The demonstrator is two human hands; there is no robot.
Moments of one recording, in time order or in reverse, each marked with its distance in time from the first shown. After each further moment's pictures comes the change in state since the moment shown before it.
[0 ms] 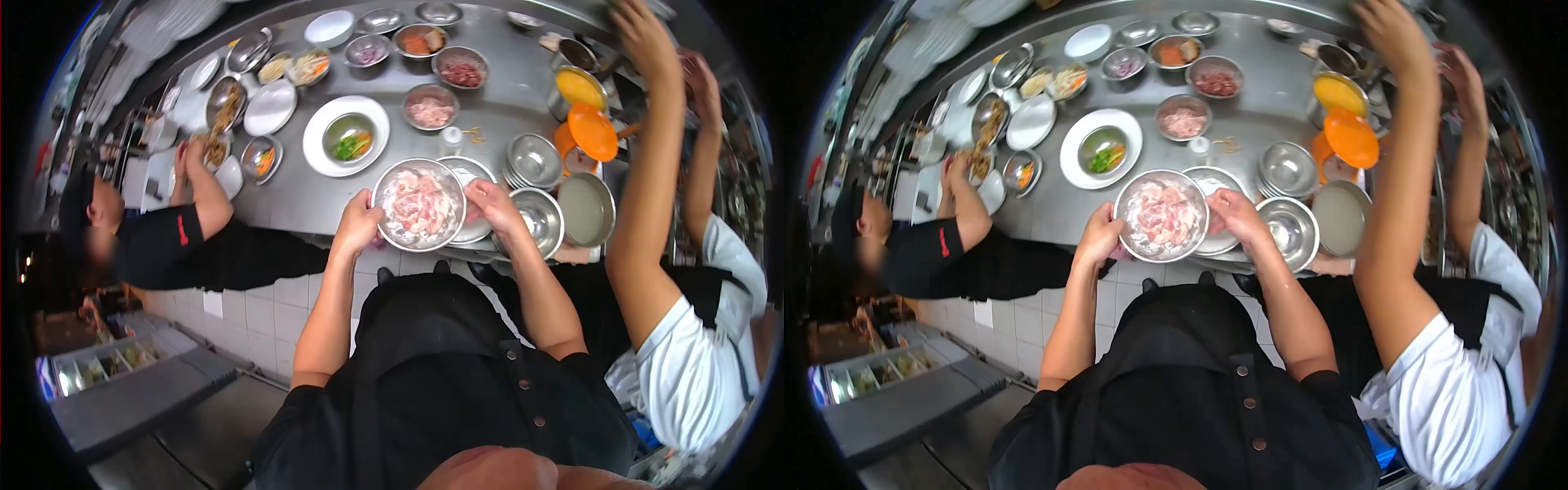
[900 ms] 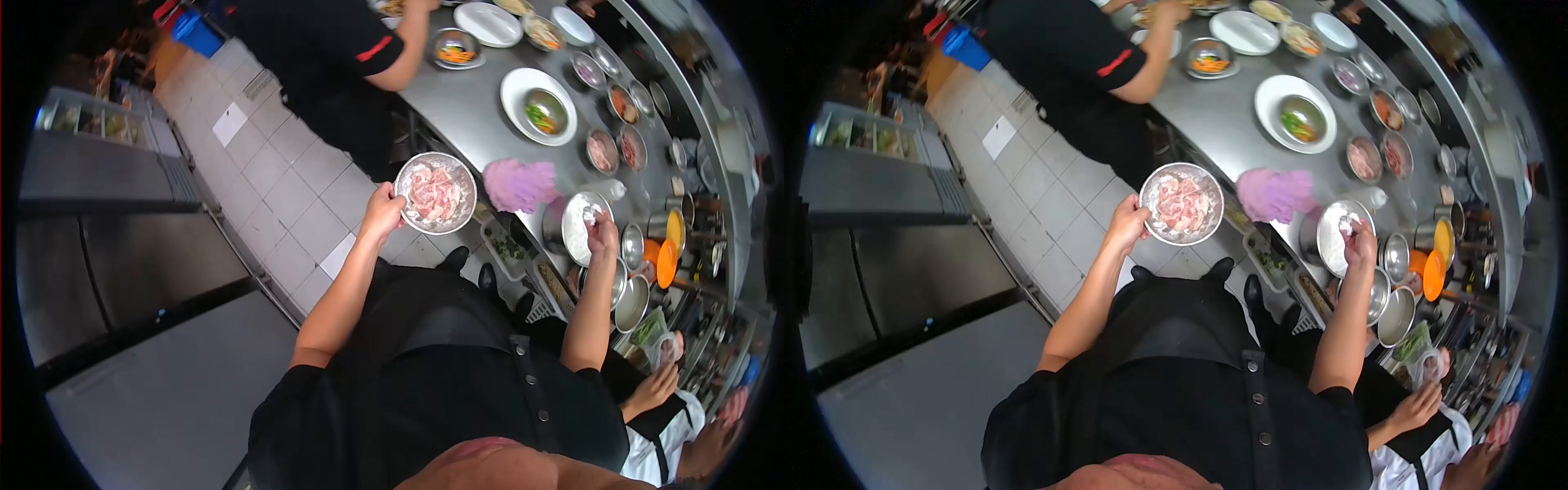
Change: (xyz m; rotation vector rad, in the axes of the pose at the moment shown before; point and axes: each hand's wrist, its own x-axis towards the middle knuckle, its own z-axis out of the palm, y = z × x) left_hand -0.202 -0.229 -0.195 -0.522 0.556 -0.137; right_hand 0.093 0.056 0.033 0.077 0.169 0.077
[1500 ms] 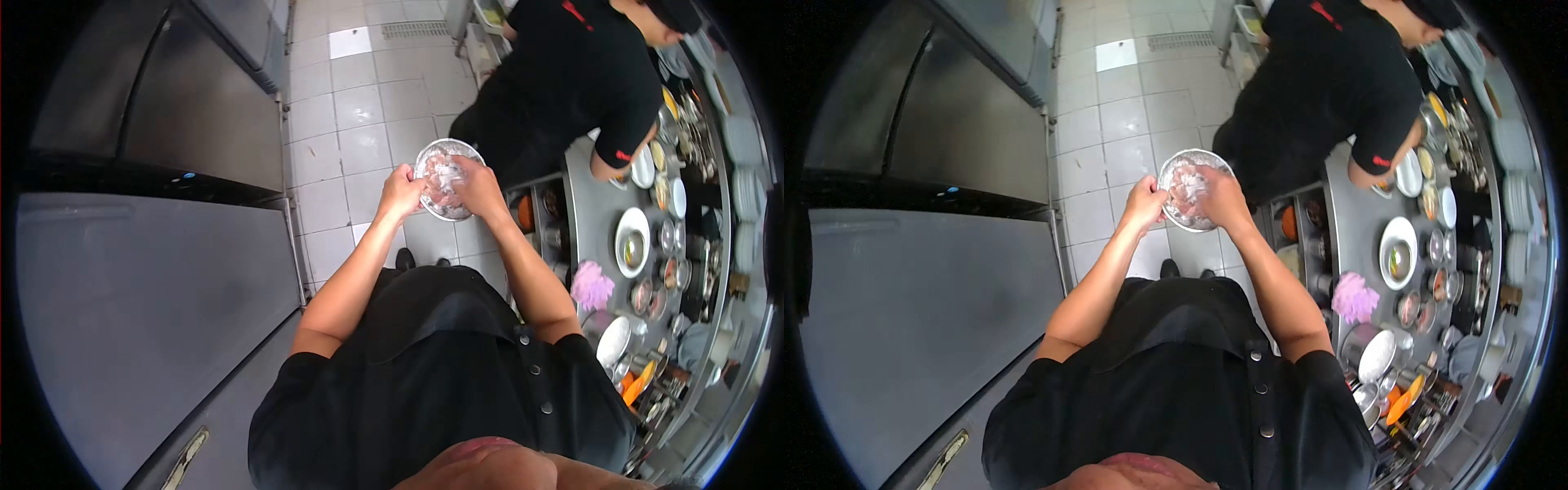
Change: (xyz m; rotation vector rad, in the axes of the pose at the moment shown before) left_hand -0.078 -0.013 -0.339 -0.171 0.544 0.026; right_hand -0.338 0.266 0.637 -1.150 -1.191 -0.900
